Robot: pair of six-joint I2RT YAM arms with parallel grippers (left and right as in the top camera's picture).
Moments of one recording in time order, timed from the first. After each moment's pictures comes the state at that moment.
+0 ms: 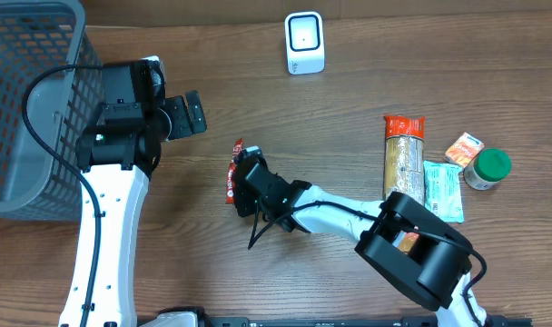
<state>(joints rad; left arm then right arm) 0.04 1.41 1.38 -0.85 -0.04 -0.17 0.97 2.10 1.27 -0.04 -0.01 0.63</state>
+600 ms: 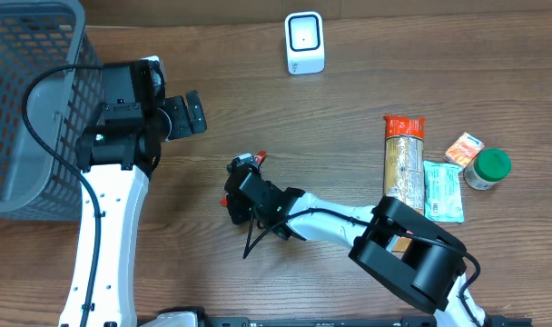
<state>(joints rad) 0.04 1.41 1.38 -0.85 -0.04 -0.17 1.00 2.12 1.27 -0.03 0.00 0.64</state>
